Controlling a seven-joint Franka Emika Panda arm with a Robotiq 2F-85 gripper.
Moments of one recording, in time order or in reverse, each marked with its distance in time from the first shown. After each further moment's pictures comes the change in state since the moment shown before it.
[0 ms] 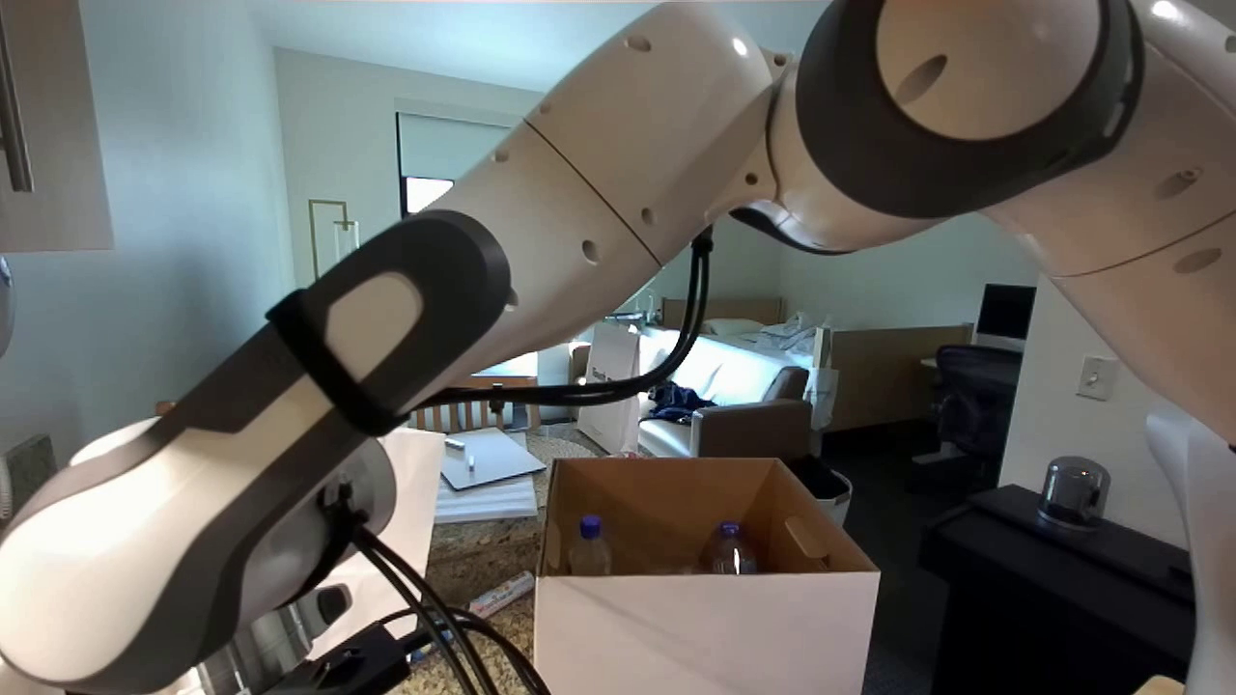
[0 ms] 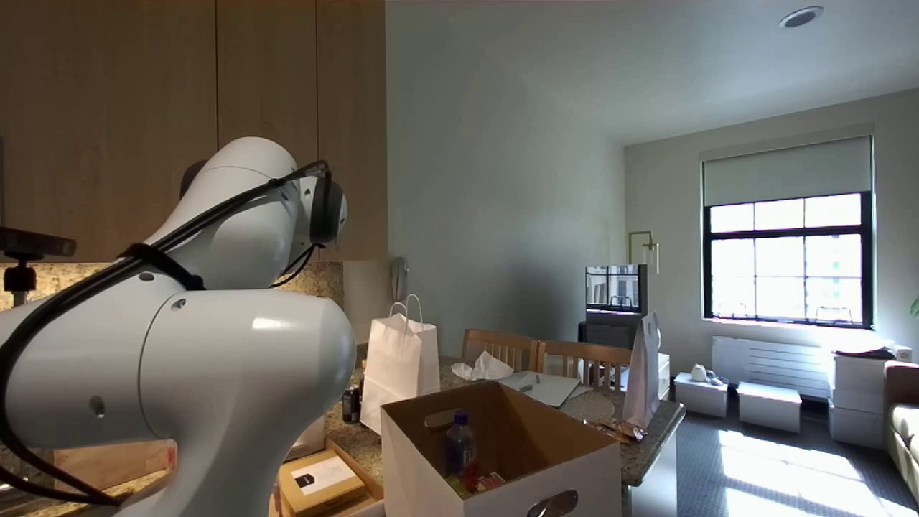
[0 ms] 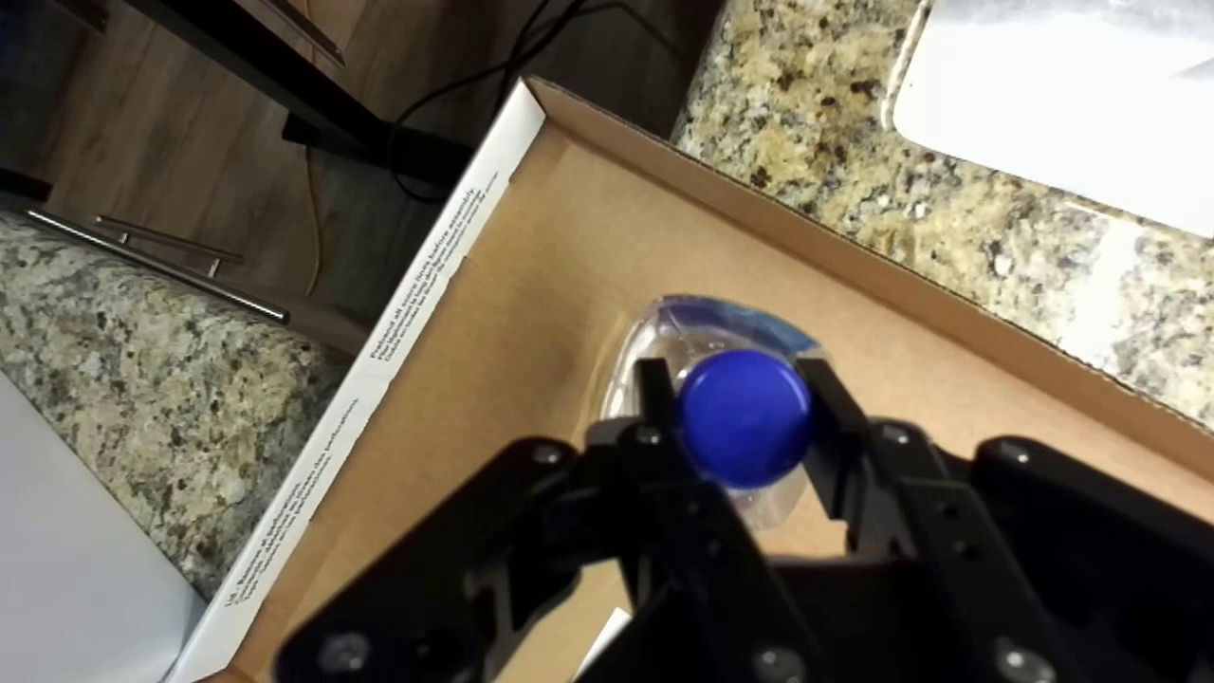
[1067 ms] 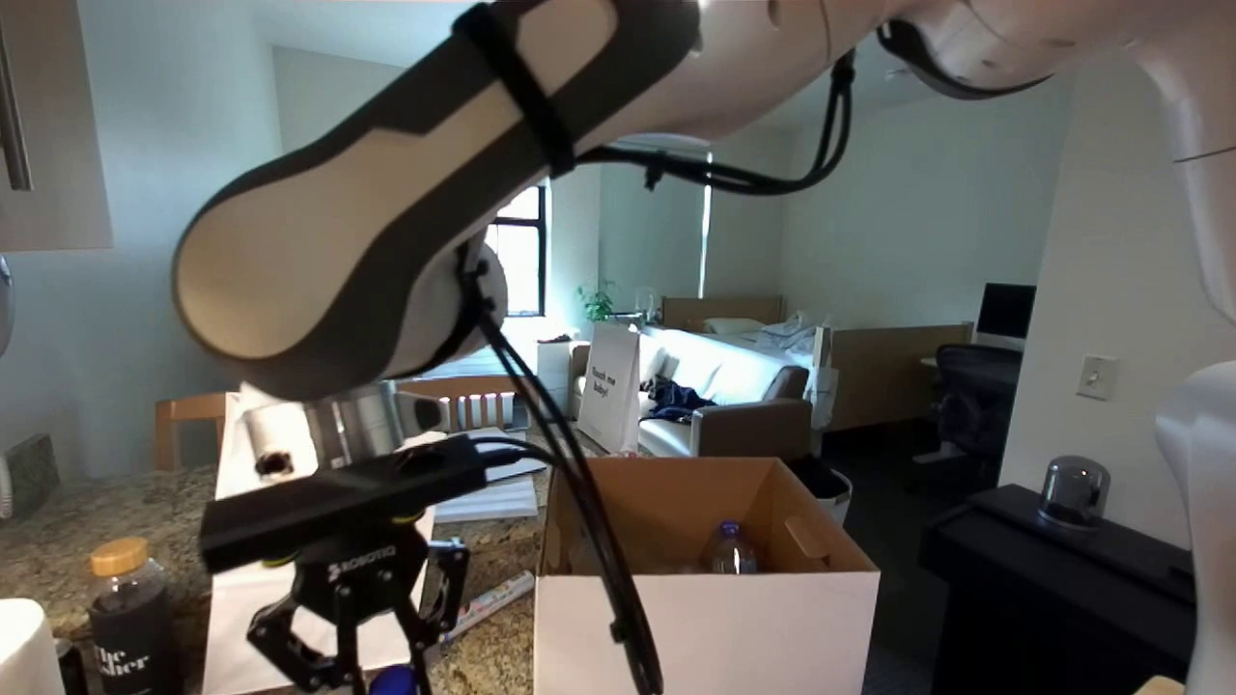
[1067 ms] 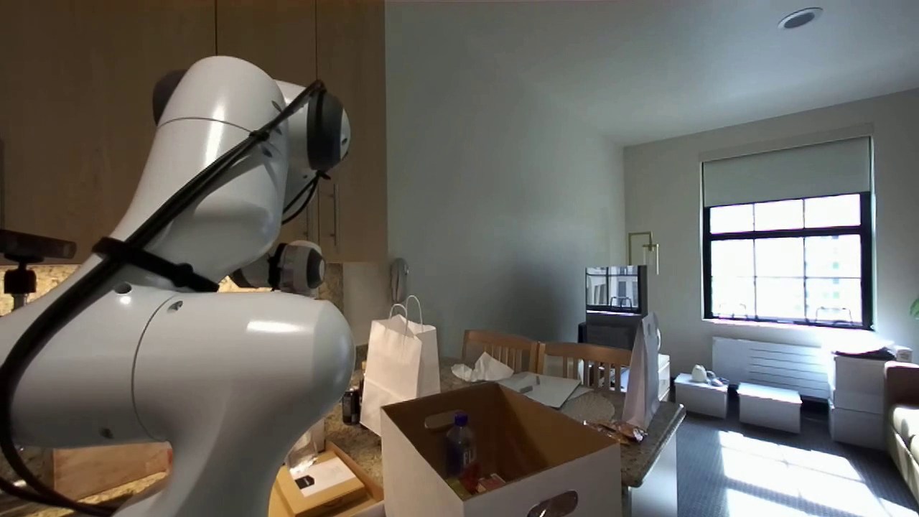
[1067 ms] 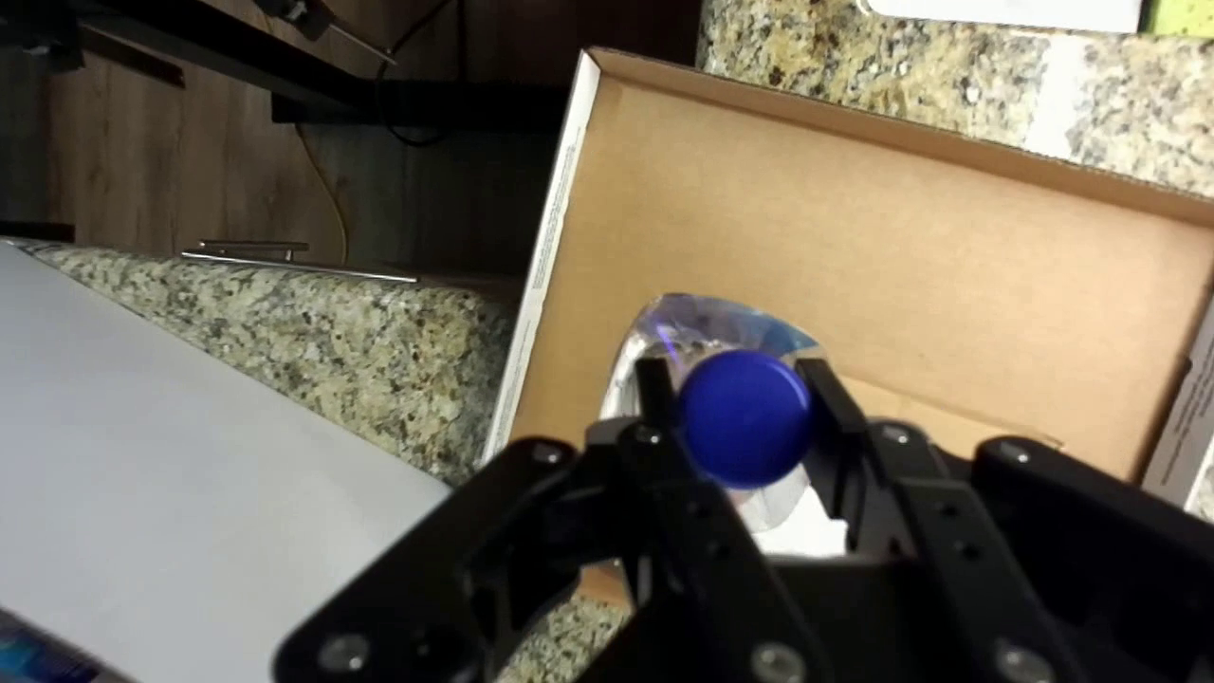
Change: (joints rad) arm -0.067 -0.402 -0.022 -0.295 0.000 0.072 0.189
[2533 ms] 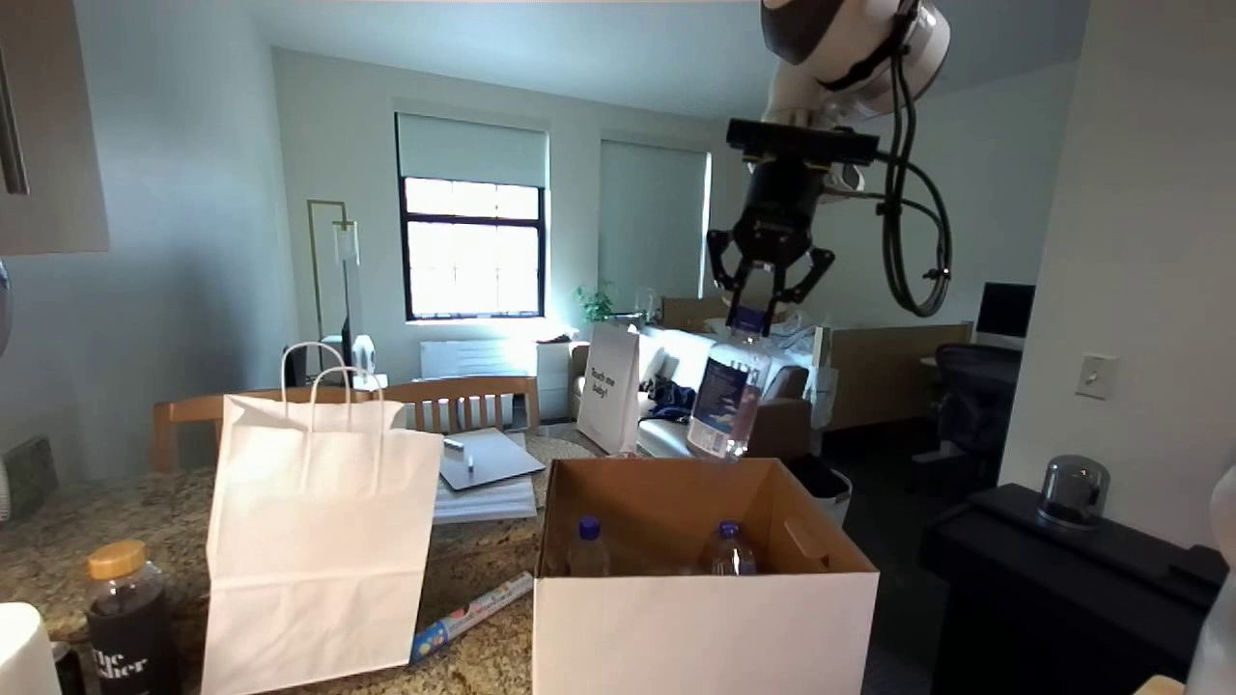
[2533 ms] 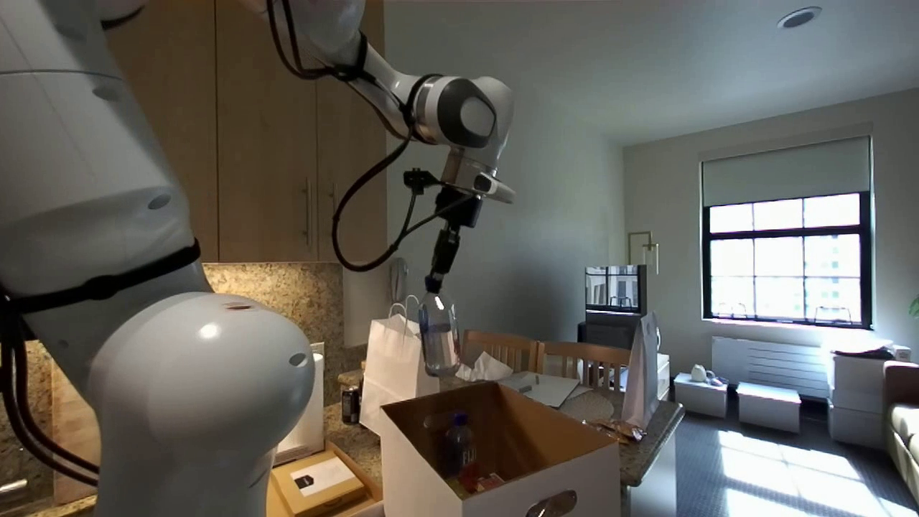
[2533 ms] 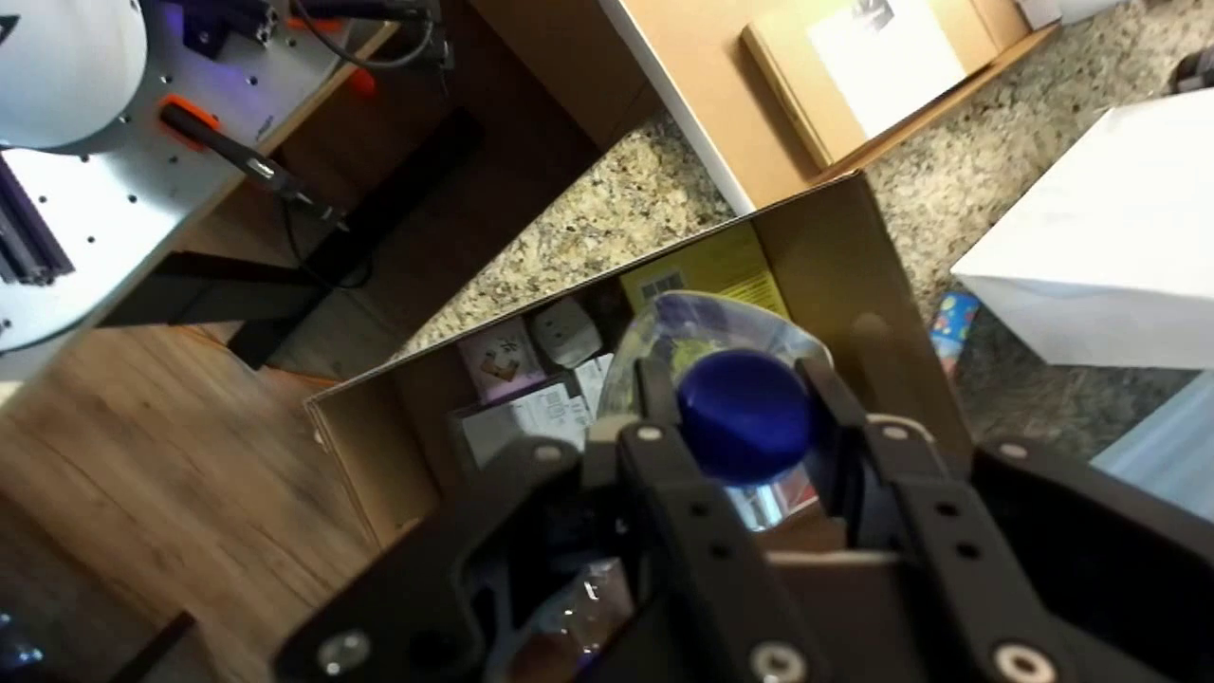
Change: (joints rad) arm -0.787 -0.795 -0.140 -0.358 0.301 -0.317 -0.134
